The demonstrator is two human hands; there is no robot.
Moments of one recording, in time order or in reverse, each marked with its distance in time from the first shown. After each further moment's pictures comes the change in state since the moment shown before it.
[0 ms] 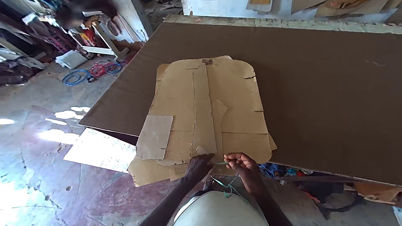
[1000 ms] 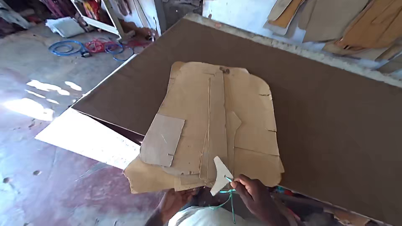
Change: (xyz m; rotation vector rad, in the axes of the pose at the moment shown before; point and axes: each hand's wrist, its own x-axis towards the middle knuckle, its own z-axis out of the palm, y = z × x) left_hand -0.112 -0.132 0.073 -2.041 -0.033 -0.418; right_hand 0.019 -0.066 0.050 -0.942 -0.319 0.013
